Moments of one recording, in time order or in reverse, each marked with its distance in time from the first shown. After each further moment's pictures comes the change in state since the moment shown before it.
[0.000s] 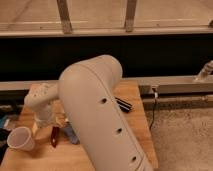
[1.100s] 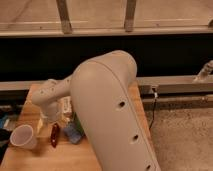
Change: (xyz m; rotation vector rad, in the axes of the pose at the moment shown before) arm 0.016 -0.022 -0.037 0.012 -0.052 0.042
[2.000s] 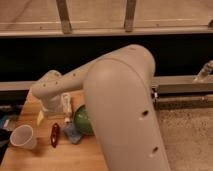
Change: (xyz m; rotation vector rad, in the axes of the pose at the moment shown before) arm -0.013 -0.012 -0.042 -0.002 -0.083 -0.004
